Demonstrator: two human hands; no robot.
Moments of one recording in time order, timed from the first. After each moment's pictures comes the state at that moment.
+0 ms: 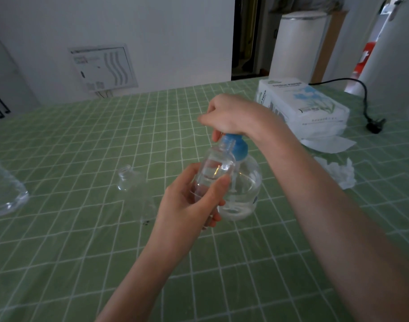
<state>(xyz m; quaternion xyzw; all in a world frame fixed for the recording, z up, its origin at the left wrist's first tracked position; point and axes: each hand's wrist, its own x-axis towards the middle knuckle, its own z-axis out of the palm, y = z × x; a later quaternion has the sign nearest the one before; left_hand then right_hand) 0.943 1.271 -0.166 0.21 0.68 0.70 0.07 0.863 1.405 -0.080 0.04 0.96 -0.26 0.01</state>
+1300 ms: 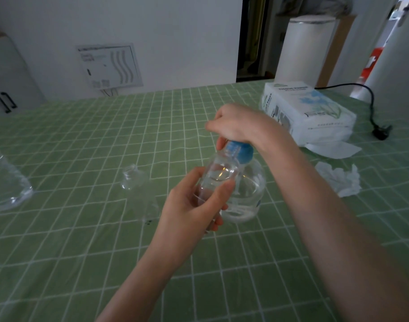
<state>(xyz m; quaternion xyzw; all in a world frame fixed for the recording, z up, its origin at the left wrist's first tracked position) 0.942 1.270 -0.171 0.21 0.68 0.70 0.07 0.866 1.405 -0.086 0.05 0.96 -0.27 0.03</state>
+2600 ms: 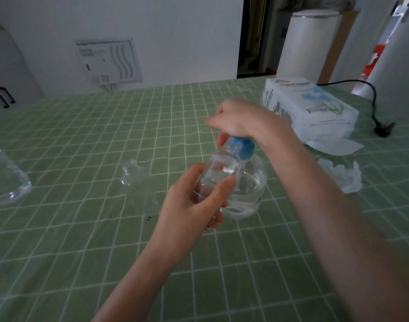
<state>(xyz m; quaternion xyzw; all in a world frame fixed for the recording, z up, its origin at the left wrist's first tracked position) 0.943 1.270 -0.170 0.21 0.68 0.70 0.08 0.865 1.406 -0.087 0.04 0.96 -0.26 0.03</state>
